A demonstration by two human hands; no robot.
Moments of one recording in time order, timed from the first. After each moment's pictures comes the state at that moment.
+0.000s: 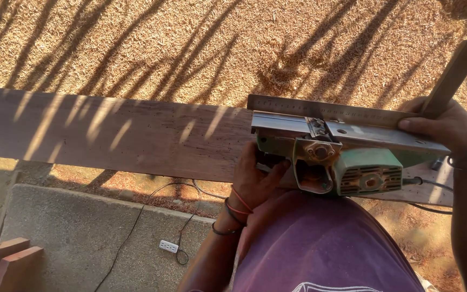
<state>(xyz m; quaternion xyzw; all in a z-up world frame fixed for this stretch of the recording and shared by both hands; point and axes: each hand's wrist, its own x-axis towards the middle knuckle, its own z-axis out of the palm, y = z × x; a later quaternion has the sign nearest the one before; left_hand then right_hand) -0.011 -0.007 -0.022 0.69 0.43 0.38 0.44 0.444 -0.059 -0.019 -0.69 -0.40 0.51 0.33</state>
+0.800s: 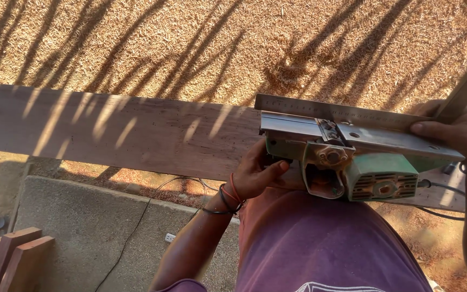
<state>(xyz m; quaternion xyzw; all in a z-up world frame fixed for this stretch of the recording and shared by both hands) -0.021 0.022 -0.033 0.51 0.21 0.29 0.78 0.431 -0.063 -0.018 -0.68 -0.37 0.51 0.38</state>
